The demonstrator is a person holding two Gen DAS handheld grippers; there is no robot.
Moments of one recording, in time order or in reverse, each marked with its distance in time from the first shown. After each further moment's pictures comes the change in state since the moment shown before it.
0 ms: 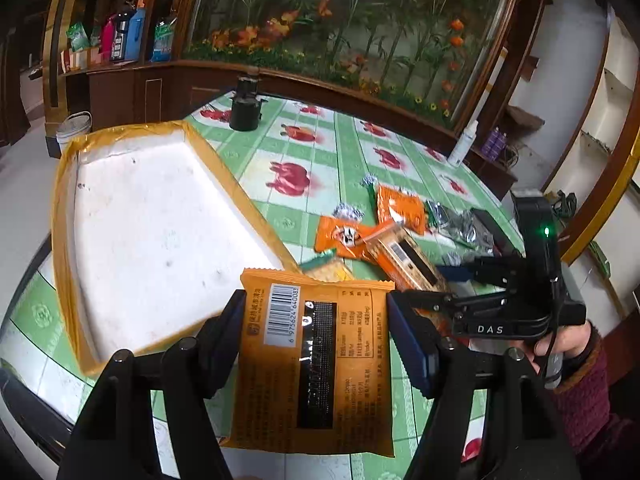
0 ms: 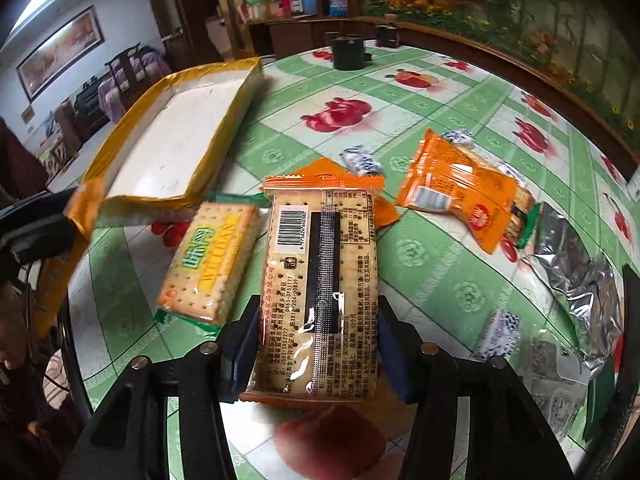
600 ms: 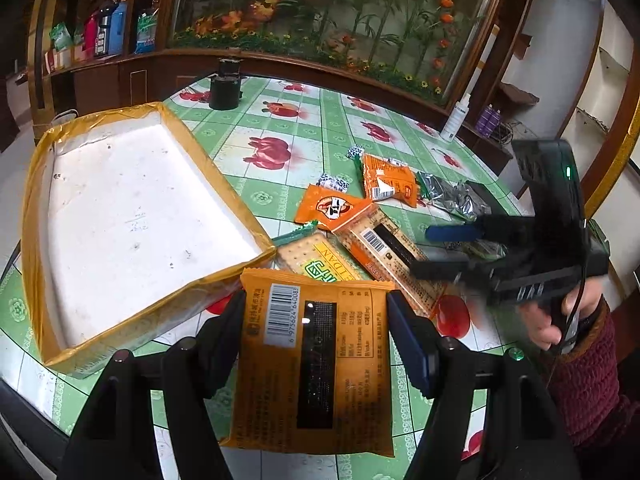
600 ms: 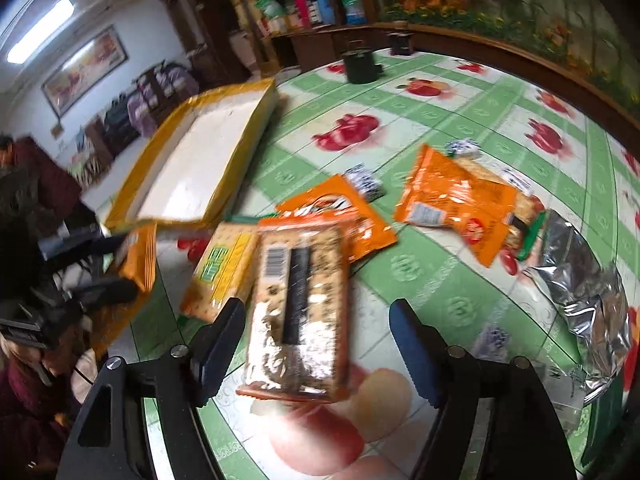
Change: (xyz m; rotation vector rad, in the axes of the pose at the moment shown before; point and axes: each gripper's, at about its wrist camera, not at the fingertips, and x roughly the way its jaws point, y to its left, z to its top) left arm 0.024 -0.017 -0.011 0.046 0.064 -0.016; right arm -0.014 -0.016 0.007 -0.021 -0.017 0.142
